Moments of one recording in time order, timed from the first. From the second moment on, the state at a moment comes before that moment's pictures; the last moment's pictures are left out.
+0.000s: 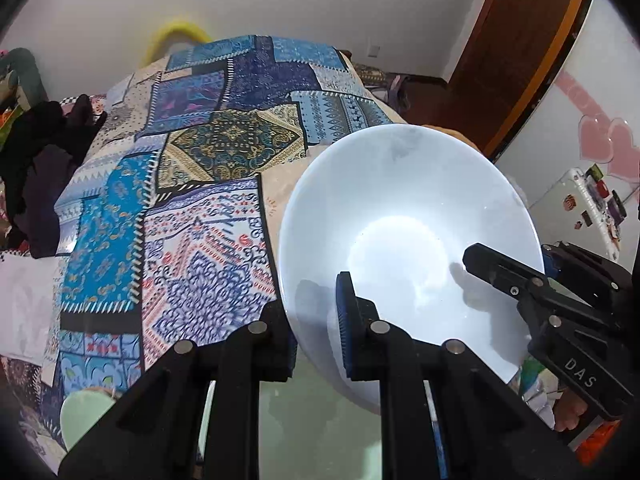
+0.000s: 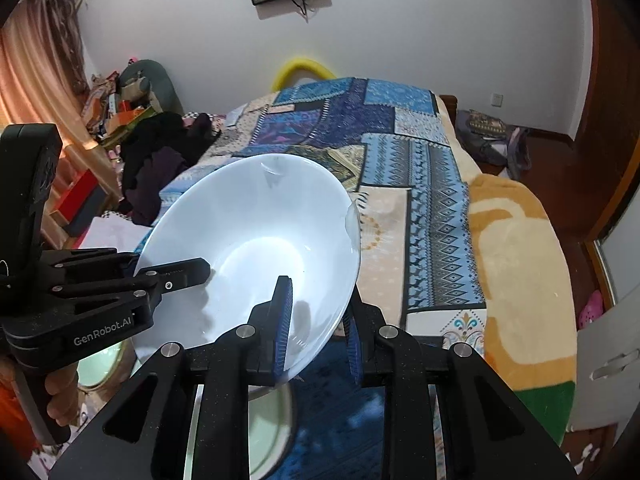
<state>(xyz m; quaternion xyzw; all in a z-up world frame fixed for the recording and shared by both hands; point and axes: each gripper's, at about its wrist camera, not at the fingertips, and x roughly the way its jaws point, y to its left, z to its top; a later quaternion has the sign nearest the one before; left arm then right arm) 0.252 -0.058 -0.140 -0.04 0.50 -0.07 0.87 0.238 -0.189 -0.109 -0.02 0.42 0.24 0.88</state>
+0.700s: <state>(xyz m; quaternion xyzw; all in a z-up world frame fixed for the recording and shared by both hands) 0.148 0.030 -0.102 -0.08 0.45 -0.01 0.89 0.180 -0.110 -0.103 -0.03 0.40 0.32 0.86</state>
